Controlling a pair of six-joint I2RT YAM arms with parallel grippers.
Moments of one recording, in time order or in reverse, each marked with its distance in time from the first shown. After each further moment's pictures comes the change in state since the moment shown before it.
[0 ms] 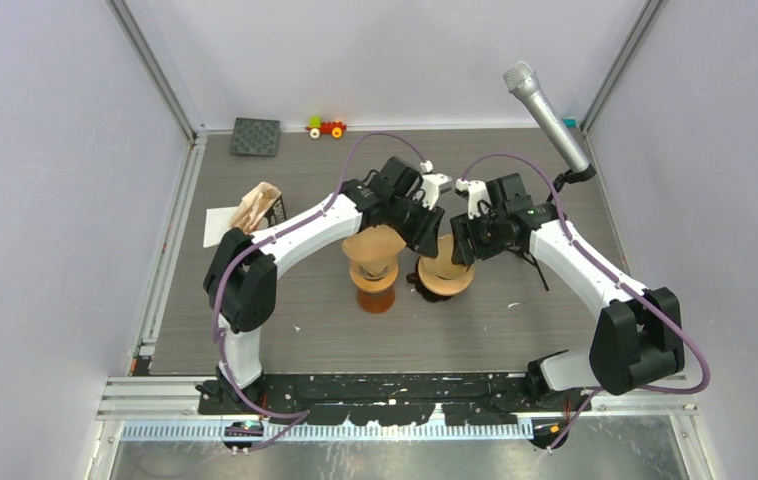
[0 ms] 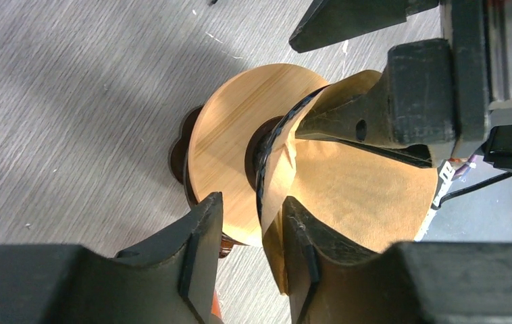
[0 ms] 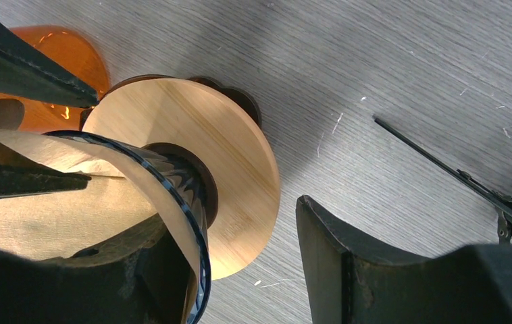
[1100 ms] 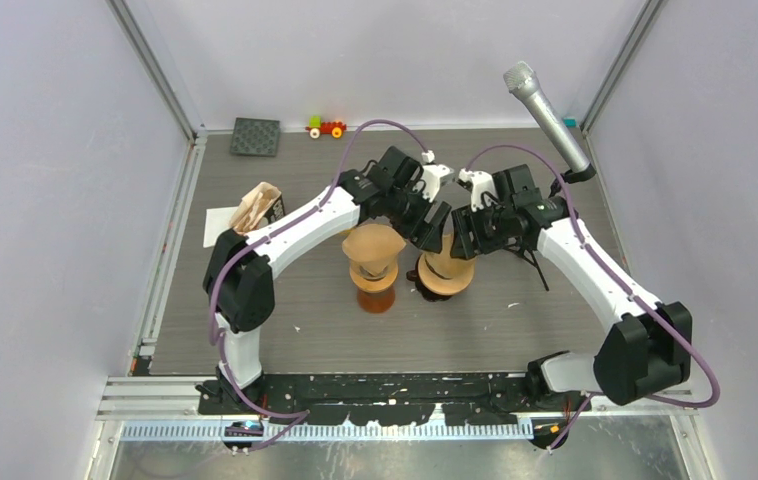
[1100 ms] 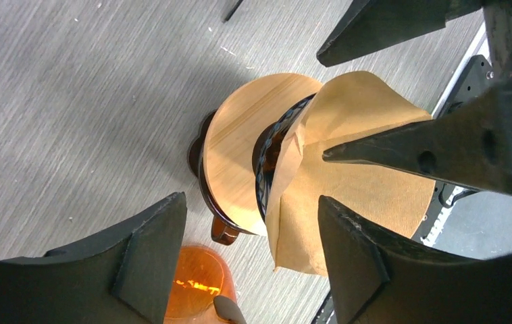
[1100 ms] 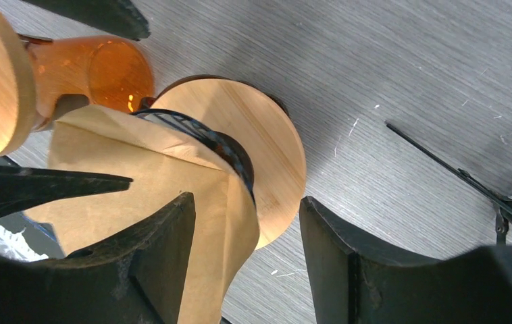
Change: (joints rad) left arm 0.000 0.000 0.092 -0.092 -0.040 0.061; right arm -0.001 -0.036 0.077 -0.082 -0.056 0.005
